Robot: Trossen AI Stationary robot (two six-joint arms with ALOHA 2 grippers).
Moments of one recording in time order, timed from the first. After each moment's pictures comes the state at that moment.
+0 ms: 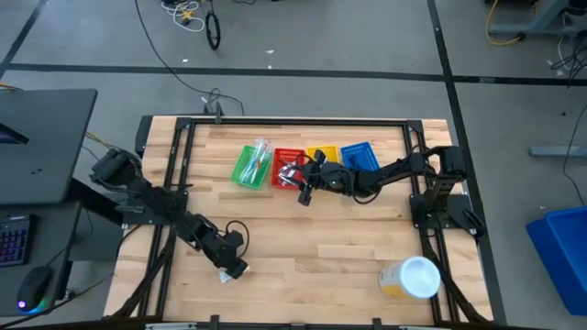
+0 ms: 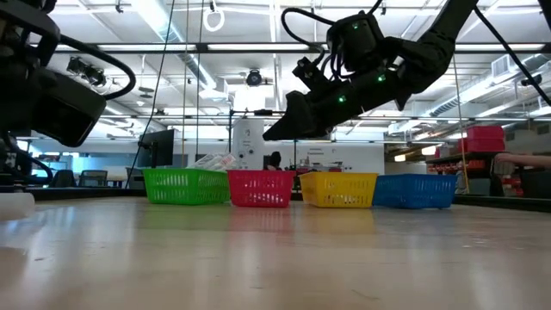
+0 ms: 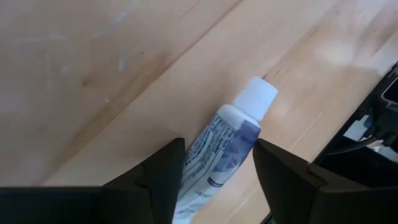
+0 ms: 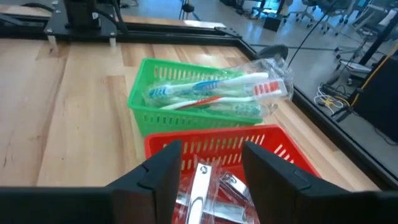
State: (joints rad) left arm -0.61 1.54 0.57 -0.02 0.08 -1.58; right arm -0.09 1.82 0.83 0.64 0.27 -0.09
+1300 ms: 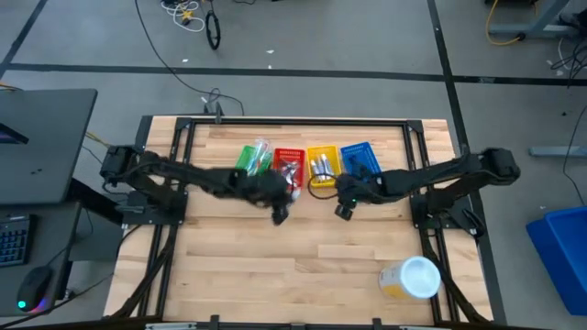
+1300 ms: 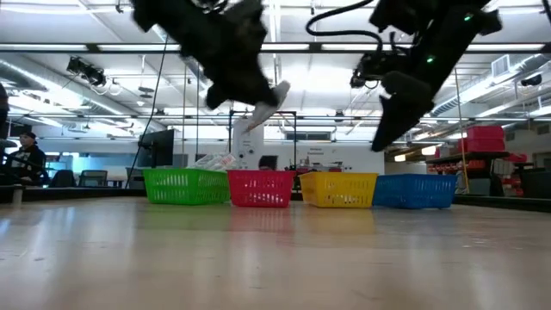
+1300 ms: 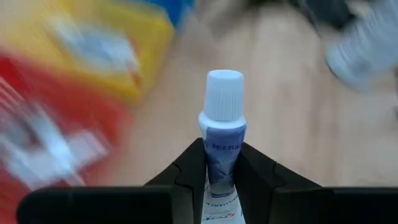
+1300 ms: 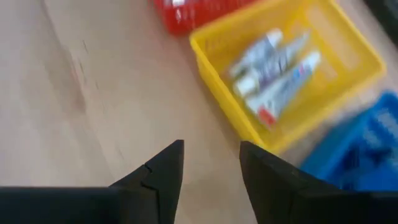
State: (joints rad) left arm -0.07 1.54 0.97 -0.10 -0.14 -0.48; right arm 0.07 1.40 0.83 -0.49 0.39 0.38
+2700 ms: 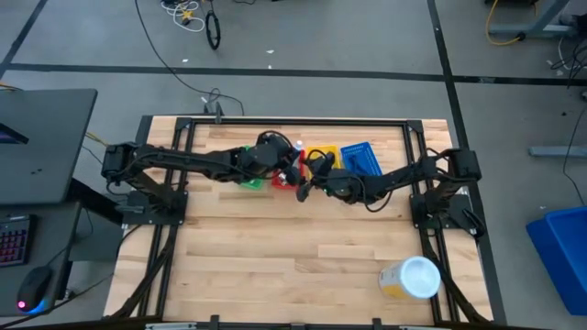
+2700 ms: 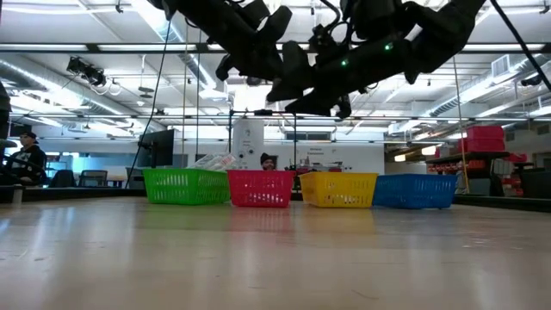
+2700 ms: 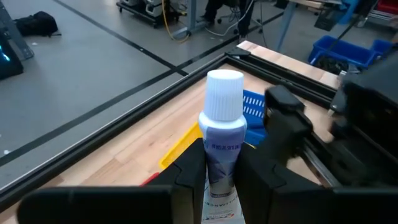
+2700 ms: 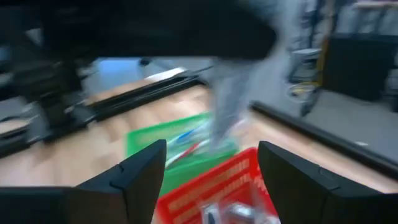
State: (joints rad) left arm 0.07 1.54 1.10 0.02 -0.54 -0.34; right arm 0.02 1.72 0.83 0.68 0.57 0.23
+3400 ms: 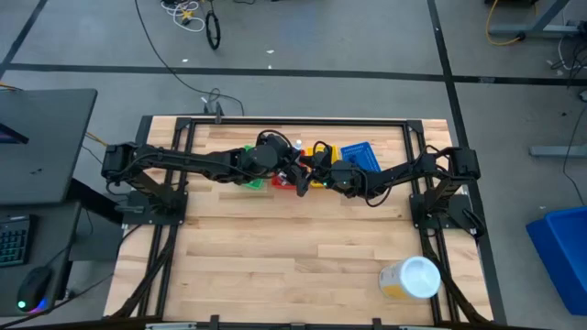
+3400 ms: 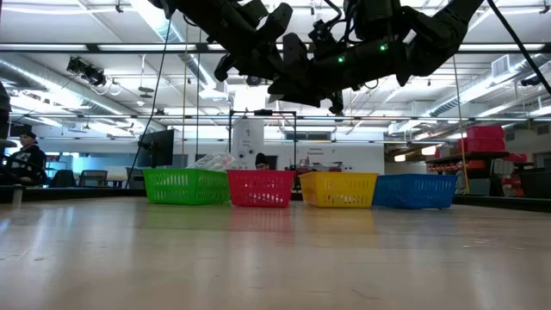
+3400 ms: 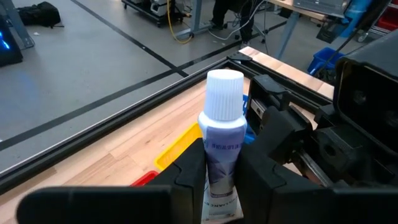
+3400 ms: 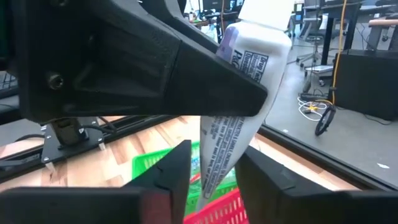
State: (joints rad) left arm 0.07 1.54 1.10 0.02 -0.56 -0.41; right arm -0.04 1.72 0.83 0.79 0.47 0.17
